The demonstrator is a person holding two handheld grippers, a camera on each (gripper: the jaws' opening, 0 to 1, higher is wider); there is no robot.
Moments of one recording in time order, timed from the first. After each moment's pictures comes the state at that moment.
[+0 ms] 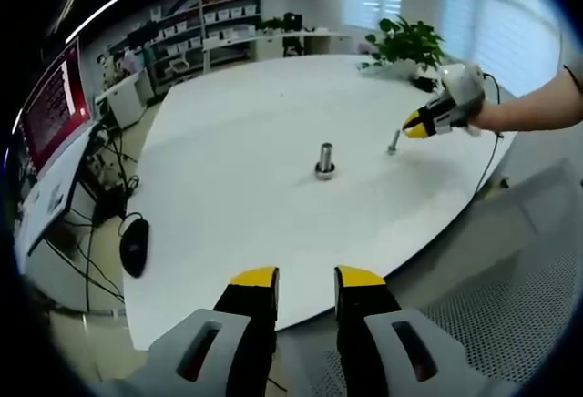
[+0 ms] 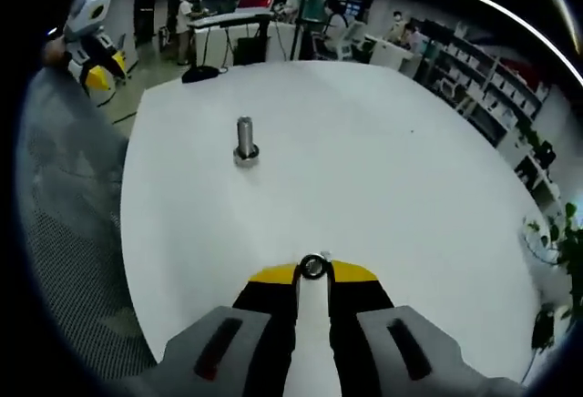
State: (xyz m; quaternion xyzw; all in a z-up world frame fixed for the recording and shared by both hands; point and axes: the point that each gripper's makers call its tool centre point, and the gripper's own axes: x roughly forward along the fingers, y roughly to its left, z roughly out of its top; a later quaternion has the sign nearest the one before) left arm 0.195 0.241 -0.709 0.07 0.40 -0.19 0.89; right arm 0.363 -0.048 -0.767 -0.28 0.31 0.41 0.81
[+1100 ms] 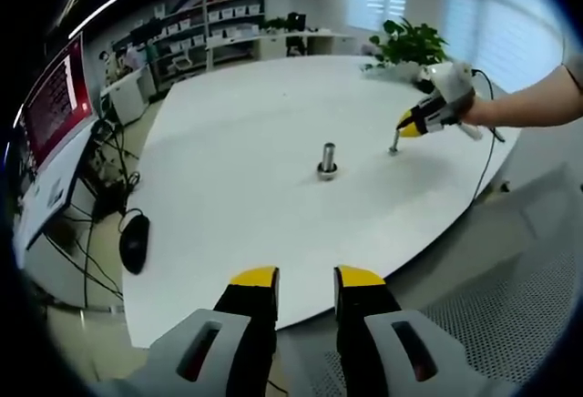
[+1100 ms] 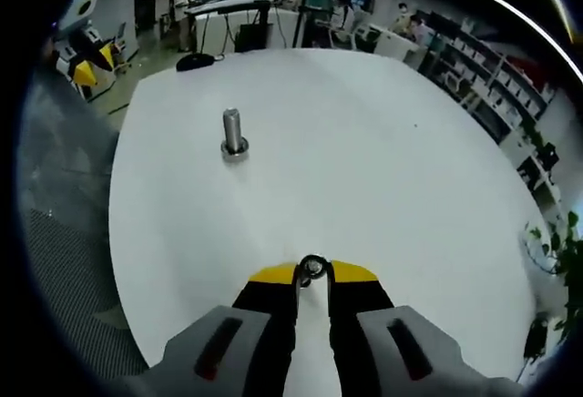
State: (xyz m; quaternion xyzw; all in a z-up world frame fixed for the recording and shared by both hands) left arm 0.195 0.242 -0.709 0.07 0.40 -0.18 0.89; right arm 0.380 -0.046 -0.779 -0.30 0.34 0.41 0.79
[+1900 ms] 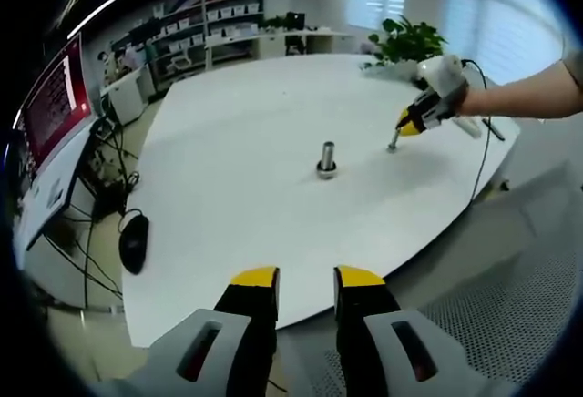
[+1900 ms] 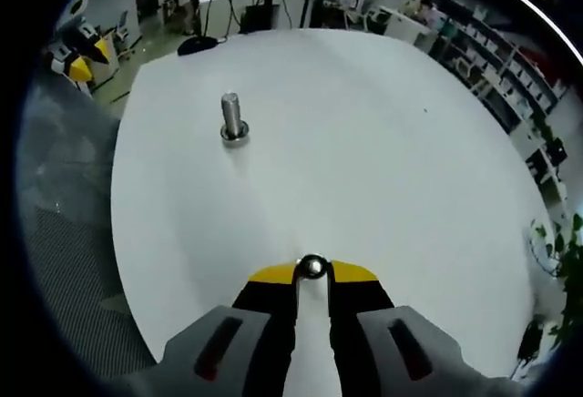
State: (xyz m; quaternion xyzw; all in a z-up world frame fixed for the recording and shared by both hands) left arm 0.194 0.242 -0.710 0.07 0.41 -0.18 0.89; right arm 0.381 -0.051 -0.792 -0.32 0.40 0.41 0.76
